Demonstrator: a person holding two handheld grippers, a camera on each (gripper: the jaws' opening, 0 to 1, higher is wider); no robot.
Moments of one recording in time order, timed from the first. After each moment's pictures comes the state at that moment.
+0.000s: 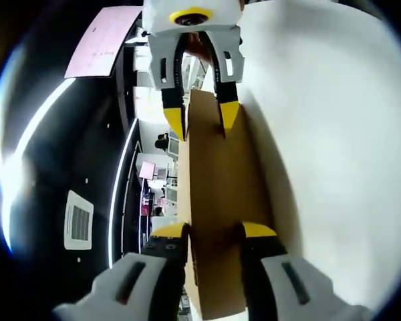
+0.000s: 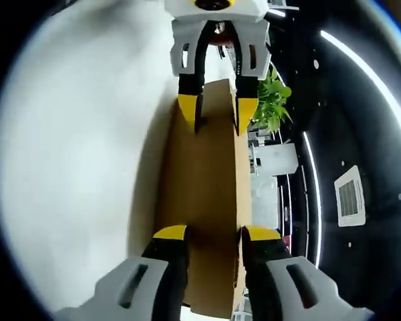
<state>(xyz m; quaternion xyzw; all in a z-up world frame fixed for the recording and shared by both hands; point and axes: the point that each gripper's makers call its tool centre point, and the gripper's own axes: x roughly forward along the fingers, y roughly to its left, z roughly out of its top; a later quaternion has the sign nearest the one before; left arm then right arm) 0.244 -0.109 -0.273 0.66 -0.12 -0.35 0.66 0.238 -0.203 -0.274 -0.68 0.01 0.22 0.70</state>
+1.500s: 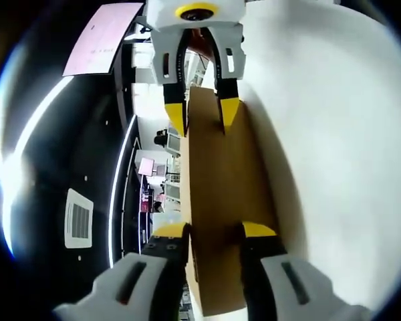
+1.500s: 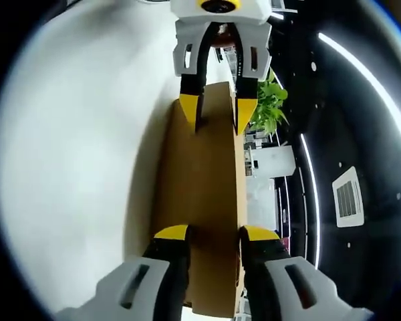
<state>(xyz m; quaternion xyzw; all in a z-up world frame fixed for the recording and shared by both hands) 0.242 -0.107 -0.261 0.67 -0.11 -0.34 0.66 0.233 -0.206 -0.262 -0.67 0.01 0.21 0.71</state>
